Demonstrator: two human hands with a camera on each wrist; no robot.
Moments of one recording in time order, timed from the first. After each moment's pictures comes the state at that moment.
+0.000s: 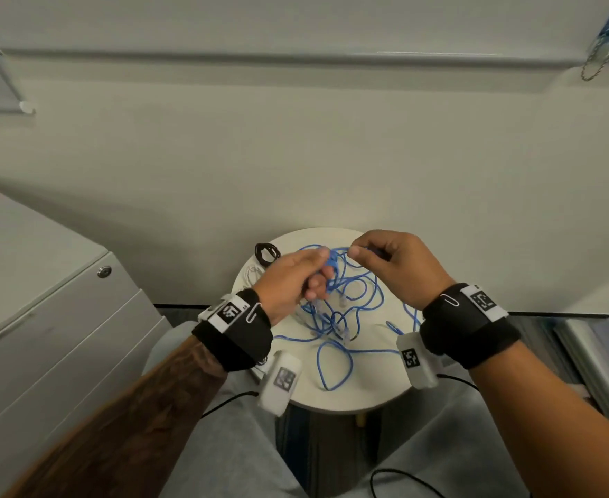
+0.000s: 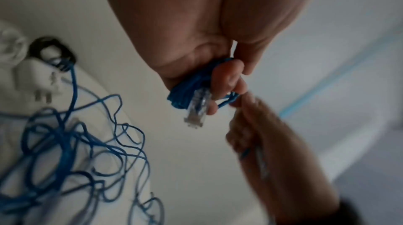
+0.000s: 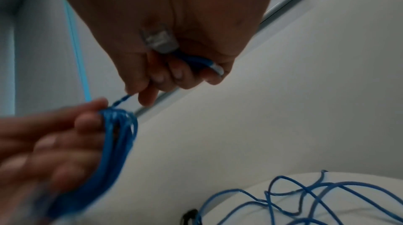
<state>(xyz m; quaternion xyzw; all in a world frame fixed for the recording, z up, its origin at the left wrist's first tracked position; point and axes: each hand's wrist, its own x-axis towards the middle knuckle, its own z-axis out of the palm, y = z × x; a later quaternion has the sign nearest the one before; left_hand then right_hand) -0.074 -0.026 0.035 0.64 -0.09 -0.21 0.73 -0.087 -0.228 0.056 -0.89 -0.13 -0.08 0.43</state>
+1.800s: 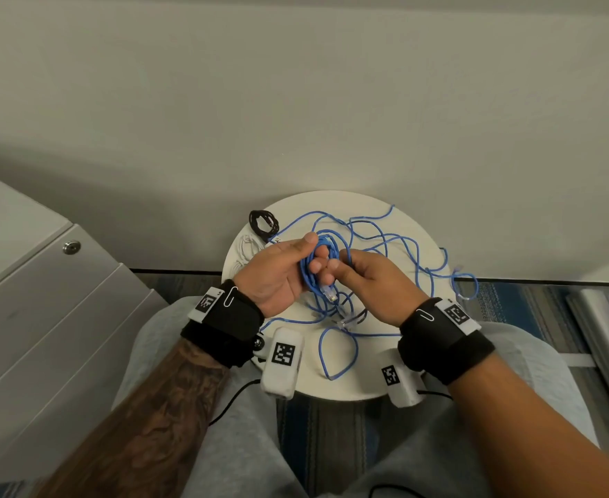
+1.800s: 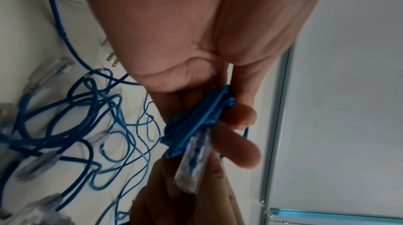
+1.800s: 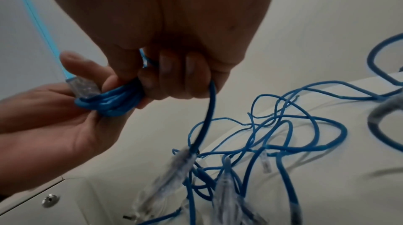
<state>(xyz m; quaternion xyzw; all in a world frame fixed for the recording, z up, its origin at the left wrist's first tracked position) -0.047 -0.017 -0.010 0.48 -0.02 -0.31 0.82 -0.076 -0.201 -0.013 -0.87 -0.13 0.08 0.48</state>
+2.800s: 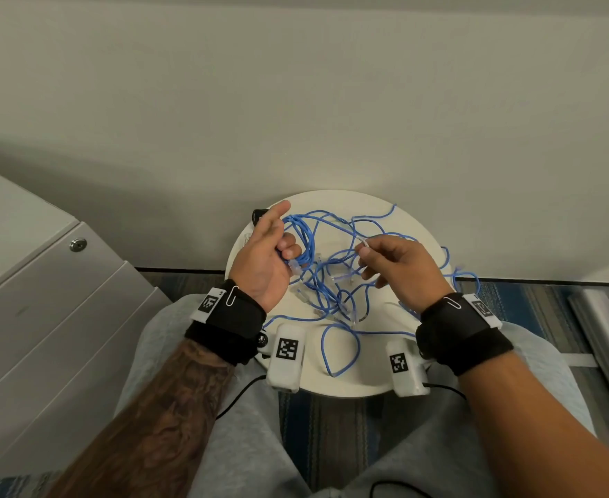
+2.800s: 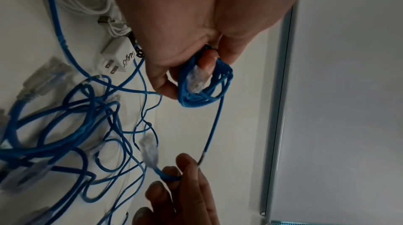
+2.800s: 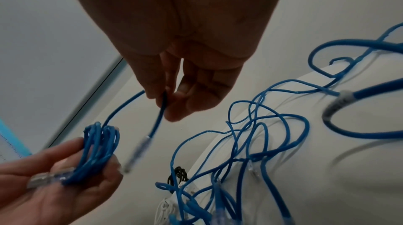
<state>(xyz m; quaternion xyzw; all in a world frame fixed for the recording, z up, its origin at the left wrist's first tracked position) -0.040 -0.008 -0.022 0.45 0.05 -0.13 0.88 -0.070 -0.230 -0.022 -0.82 0.02 0.03 0.57</state>
